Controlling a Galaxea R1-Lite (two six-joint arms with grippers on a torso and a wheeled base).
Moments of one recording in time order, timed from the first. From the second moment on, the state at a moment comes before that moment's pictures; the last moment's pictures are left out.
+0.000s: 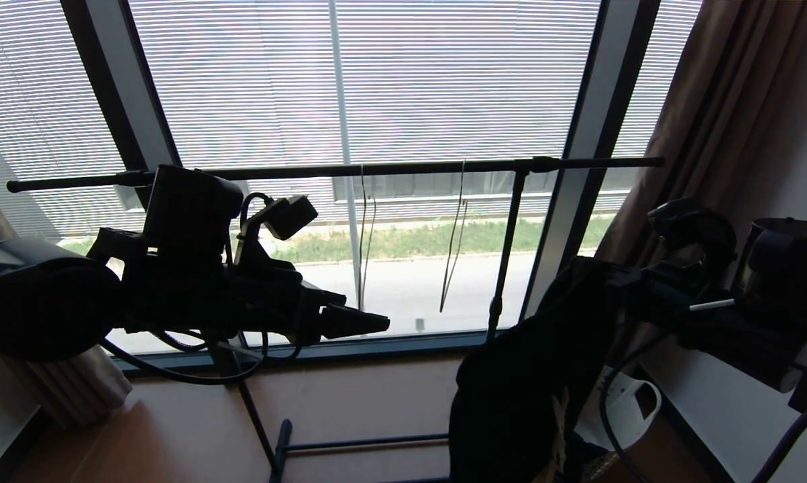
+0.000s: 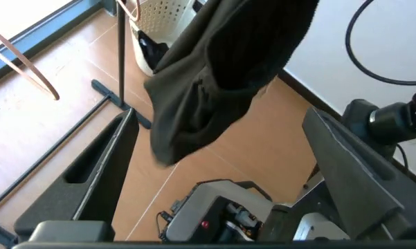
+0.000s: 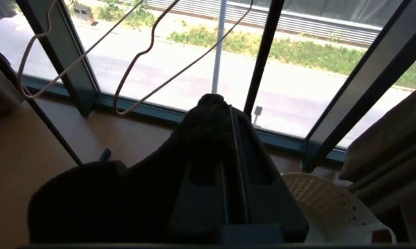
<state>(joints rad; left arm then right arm) -0.41 1.70 -1.03 -0.07 -0.61 0.01 0.30 1.63 -0.57 -0.84 0.00 0.00</state>
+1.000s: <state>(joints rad) -0.43 2.17 -1.58 -0.05 0.06 -0.12 0.31 1.64 -0.57 -0.84 0.00 0.00</state>
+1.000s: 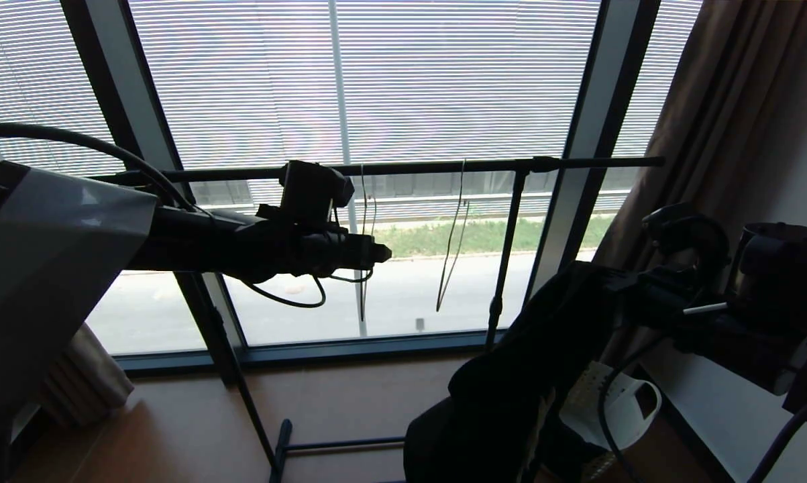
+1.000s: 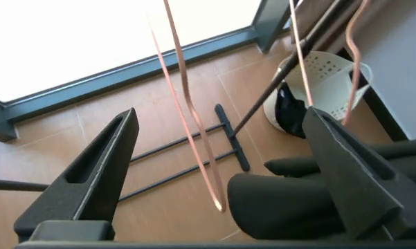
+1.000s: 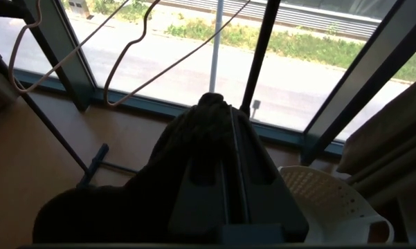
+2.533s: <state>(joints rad) -0.45 2.39 -1.79 -0.06 0.25 -0.13 0.31 1.66 -0.57 -0.84 0.00 0.00</state>
